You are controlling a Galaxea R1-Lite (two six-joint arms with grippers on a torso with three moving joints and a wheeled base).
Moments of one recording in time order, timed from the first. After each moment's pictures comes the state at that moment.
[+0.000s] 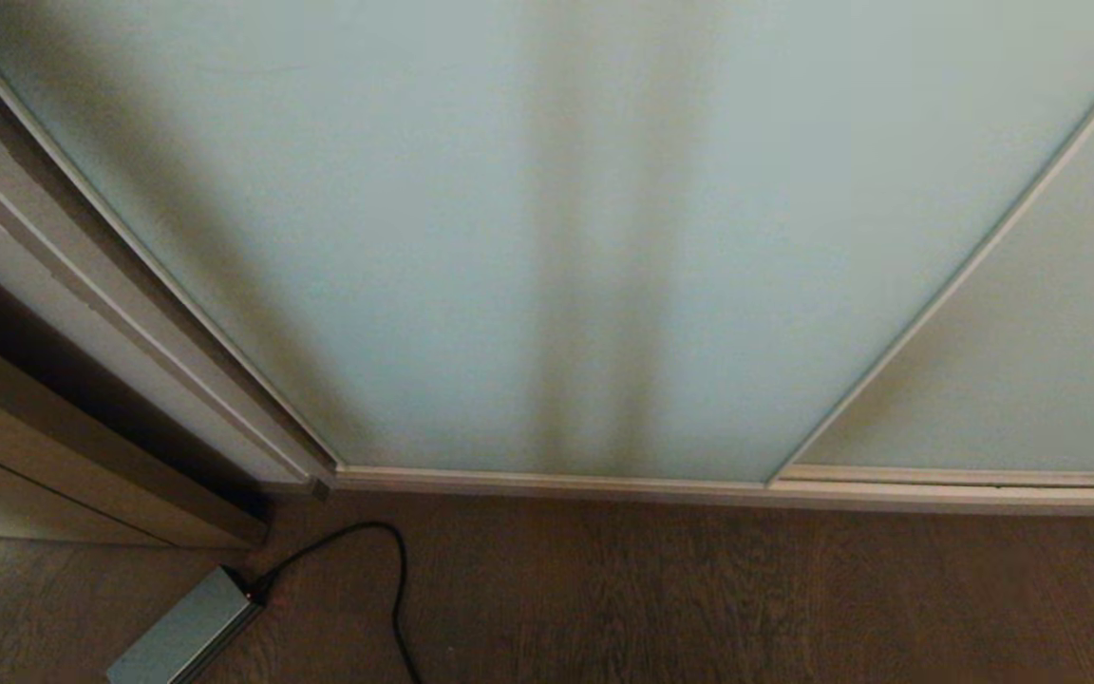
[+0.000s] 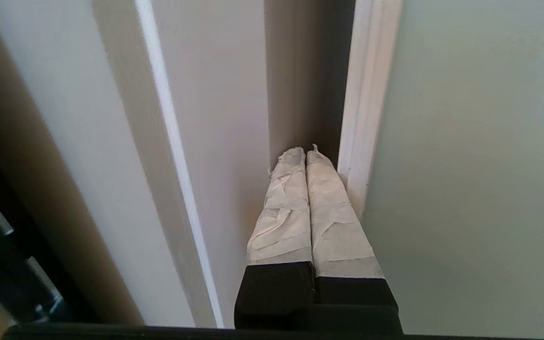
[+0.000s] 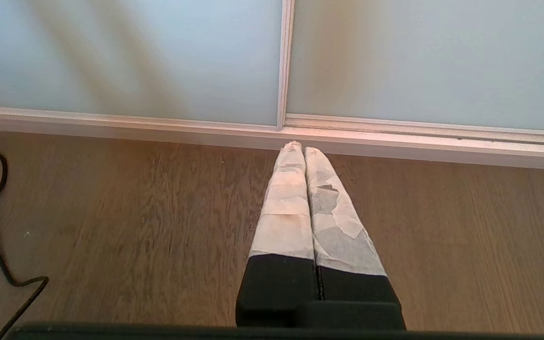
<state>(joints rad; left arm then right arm) 0.27 1.59 -1.62 -0.47 0.23 -0.05 0.00 0.00 0.00 0.00 -0.01 0.02</state>
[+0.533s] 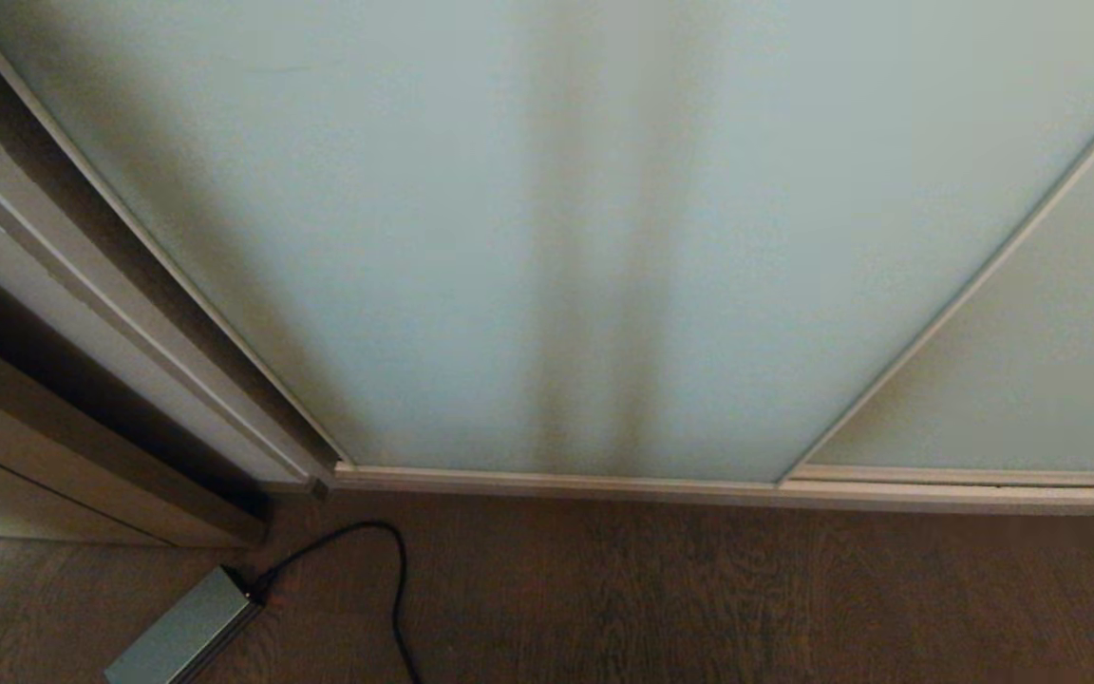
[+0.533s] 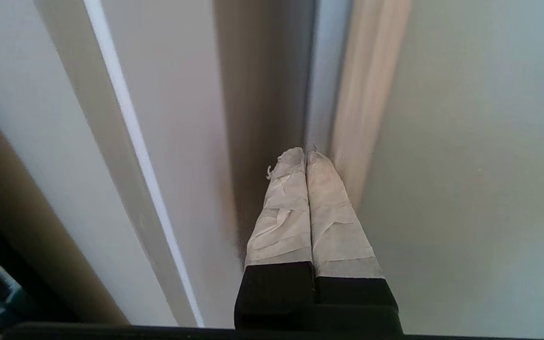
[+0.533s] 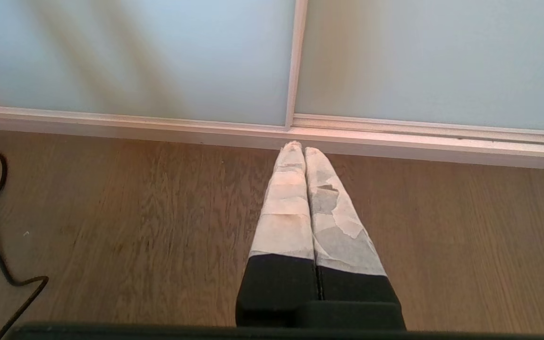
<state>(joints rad) 0.27 1.51 -1.58 -0.37 0.11 -0.11 0.00 0.00 0.00 0.00 -0.01 0.02</state>
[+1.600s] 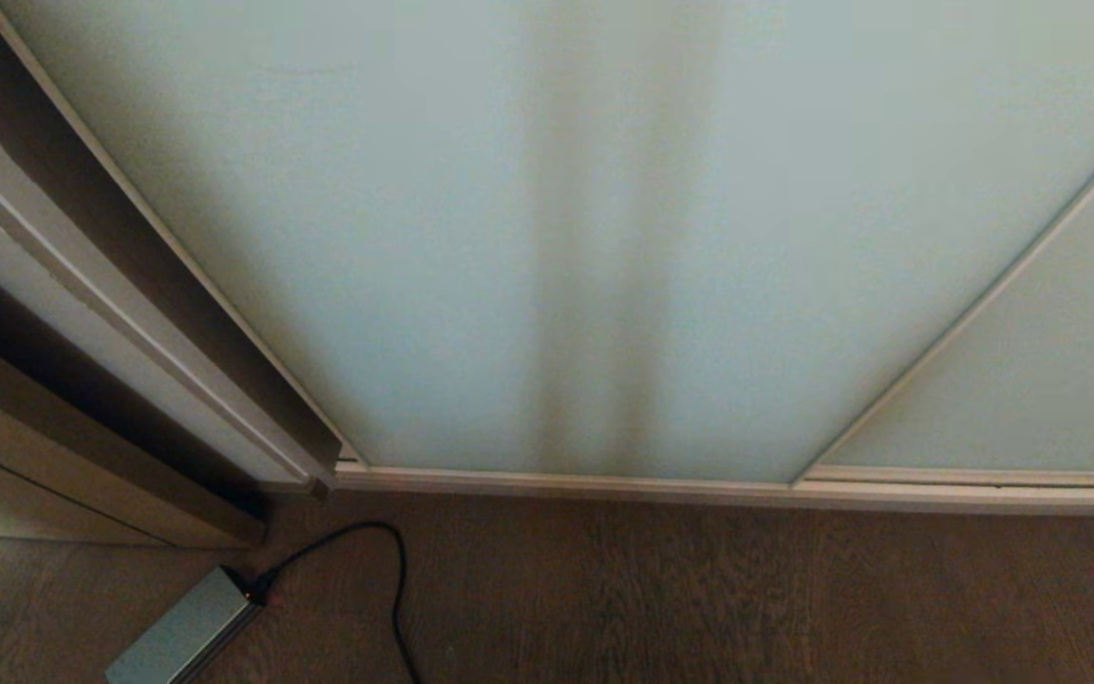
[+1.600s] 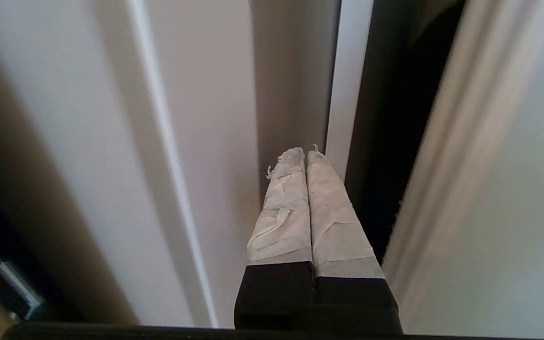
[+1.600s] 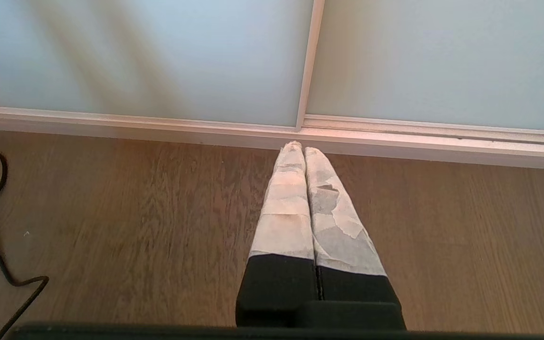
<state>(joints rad) 0.31 1.53 -1.64 -0.38 0.12 -0.10 0.00 0.00 0.00 0.00 -0.01 0.02</state>
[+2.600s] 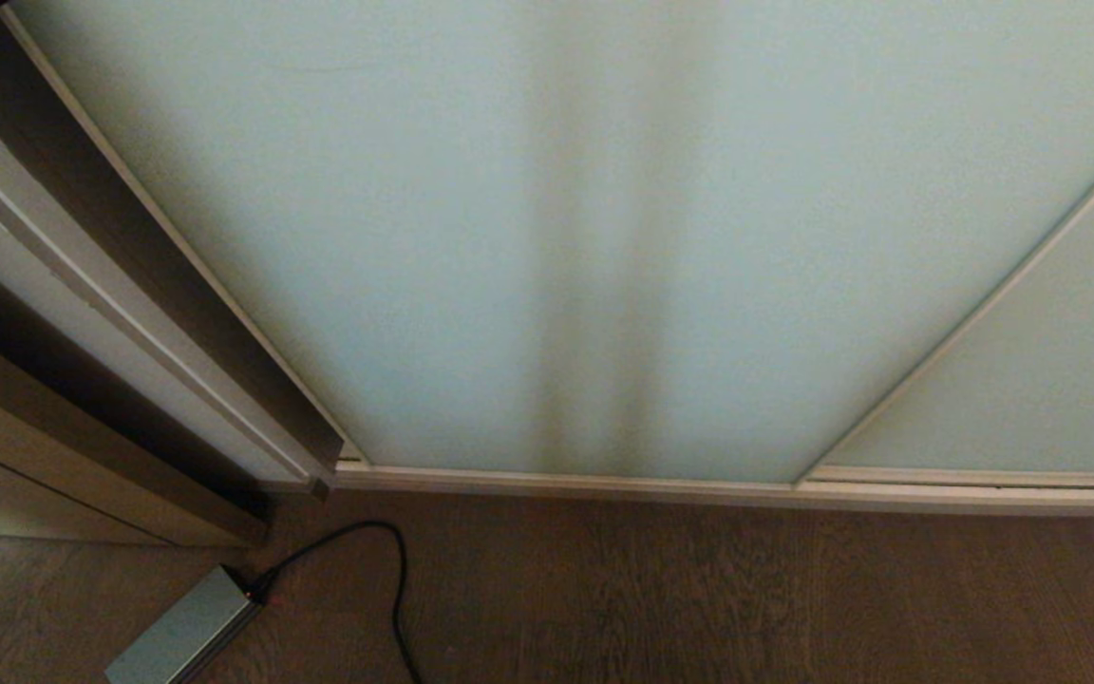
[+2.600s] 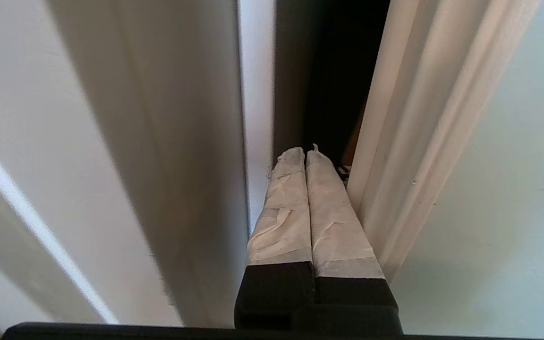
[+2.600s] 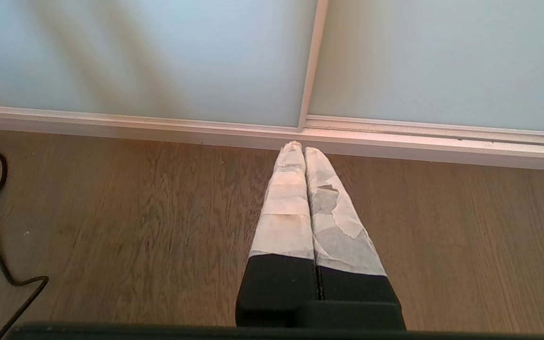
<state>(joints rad) 0.25 1.62 -1.69 -0.37 -0.06 -0.11 0.00 0.00 0.00 0.00 -0.01 0.02</state>
